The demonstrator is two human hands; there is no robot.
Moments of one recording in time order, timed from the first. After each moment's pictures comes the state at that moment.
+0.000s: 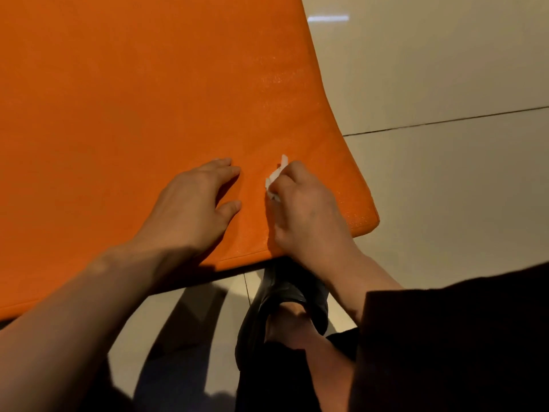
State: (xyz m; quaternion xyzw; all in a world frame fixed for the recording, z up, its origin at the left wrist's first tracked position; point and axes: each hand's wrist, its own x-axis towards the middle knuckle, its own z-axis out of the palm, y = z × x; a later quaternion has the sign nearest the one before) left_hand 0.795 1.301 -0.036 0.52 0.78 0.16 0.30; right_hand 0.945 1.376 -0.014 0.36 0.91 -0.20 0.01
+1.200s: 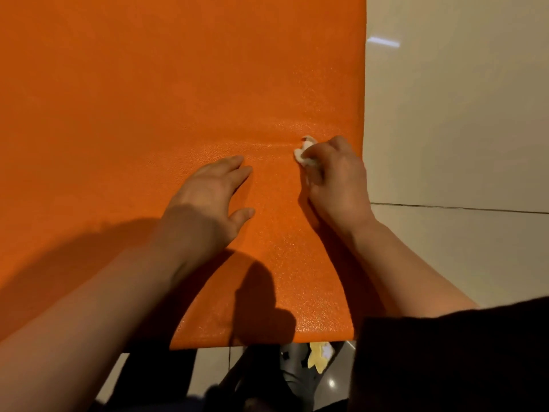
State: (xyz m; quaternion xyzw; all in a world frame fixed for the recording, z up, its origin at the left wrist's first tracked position) left_hand 0.760 1.358 -0.066 0.45 0.82 0.15 0.32; right_hand 0.882 1.512 -0.072 0.36 0.91 -0.20 -0.05
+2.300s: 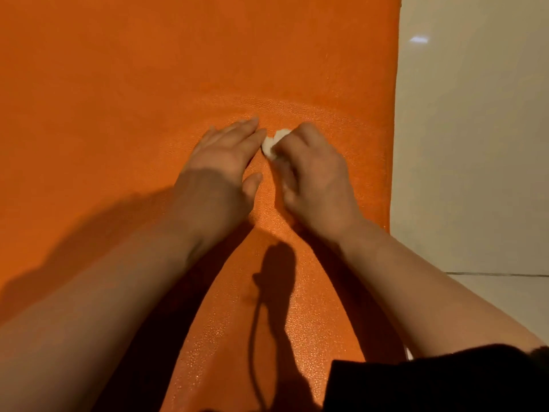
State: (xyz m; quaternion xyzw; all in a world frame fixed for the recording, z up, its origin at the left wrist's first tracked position) left_hand 0.691 1.447 -0.101 0.45 0.84 0.24 0.19; right_hand 0.791 1.561 -0.104 0.20 0.94 -0.25 -0.11
